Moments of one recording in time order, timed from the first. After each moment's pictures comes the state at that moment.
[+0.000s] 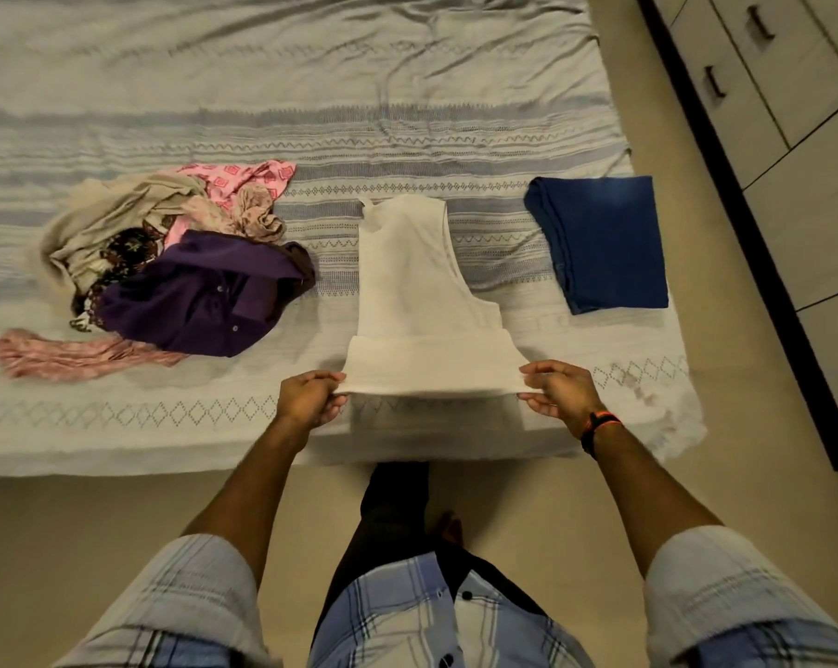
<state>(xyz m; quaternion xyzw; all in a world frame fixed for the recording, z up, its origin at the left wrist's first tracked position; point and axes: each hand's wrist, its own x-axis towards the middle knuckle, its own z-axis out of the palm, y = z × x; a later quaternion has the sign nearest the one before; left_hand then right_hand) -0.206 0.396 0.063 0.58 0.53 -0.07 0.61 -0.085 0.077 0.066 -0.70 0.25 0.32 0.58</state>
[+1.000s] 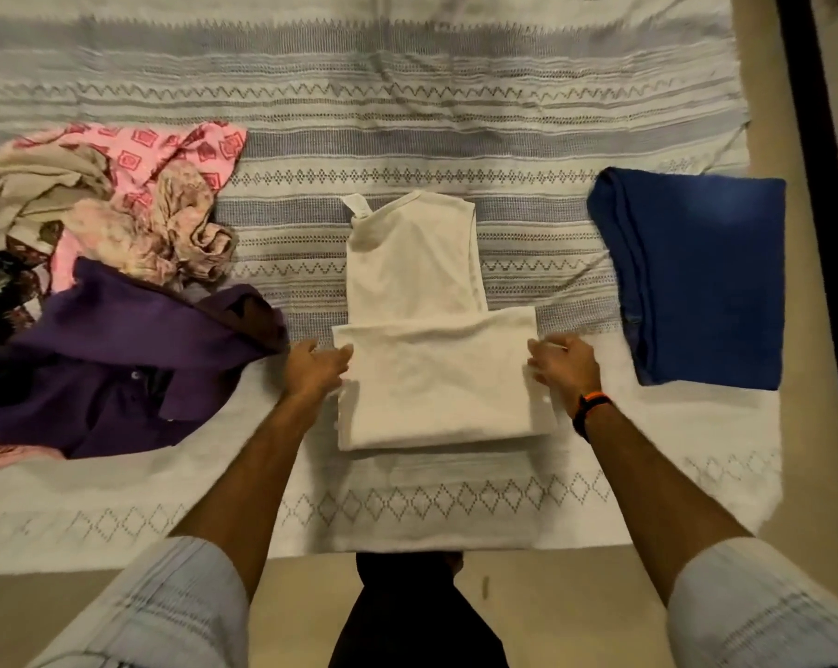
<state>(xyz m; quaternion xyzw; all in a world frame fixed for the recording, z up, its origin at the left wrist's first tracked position) 0.014 0.485 -0.069 0.57 0.57 -0.13 0.58 0.127 0.193 -0.060 -0.81 0.28 0.29 0.43</state>
